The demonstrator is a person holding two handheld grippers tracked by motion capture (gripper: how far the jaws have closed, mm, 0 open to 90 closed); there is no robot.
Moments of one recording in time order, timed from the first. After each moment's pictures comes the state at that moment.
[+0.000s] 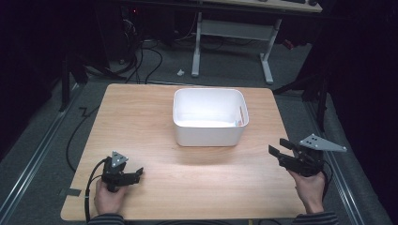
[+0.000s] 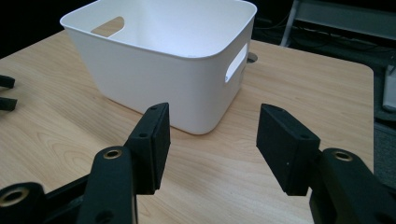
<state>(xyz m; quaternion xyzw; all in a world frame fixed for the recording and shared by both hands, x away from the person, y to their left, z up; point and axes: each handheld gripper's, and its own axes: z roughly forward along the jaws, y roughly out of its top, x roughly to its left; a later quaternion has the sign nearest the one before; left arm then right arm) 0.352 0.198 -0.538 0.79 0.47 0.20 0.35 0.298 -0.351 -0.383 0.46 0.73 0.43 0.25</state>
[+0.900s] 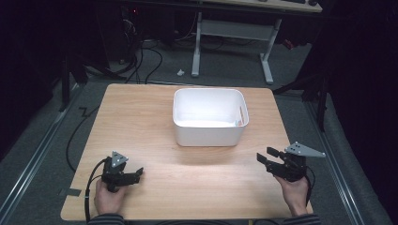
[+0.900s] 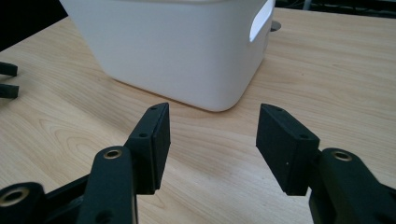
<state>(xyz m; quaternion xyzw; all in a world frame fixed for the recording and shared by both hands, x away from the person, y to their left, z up) 0.352 0.198 -0.538 0.79 0.47 0.20 0.35 0.308 -0.338 -0.435 0.48 0.73 0.44 0.21</state>
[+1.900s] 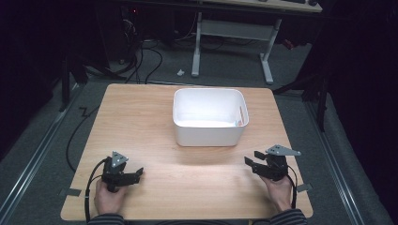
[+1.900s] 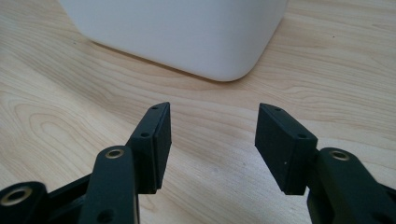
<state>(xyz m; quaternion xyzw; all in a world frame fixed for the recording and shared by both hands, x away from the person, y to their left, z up) 0.352 0.198 -0.538 0.79 0.47 0.20 0.35 0.331 -0.314 -0.481 0.49 0.75 0.40 0.19</state>
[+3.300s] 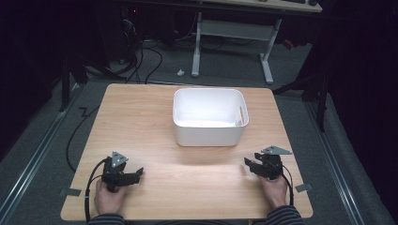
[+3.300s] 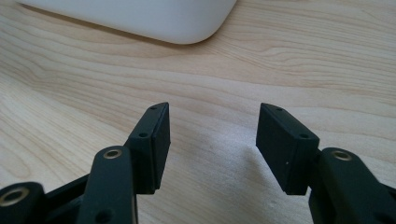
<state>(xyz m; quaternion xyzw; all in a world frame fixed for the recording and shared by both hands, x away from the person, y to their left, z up) 0.352 0.198 -0.538 0.79 0.47 0.20 0.34 0.350 -0.318 -0.517 0.52 0.75 0.35 0.20</state>
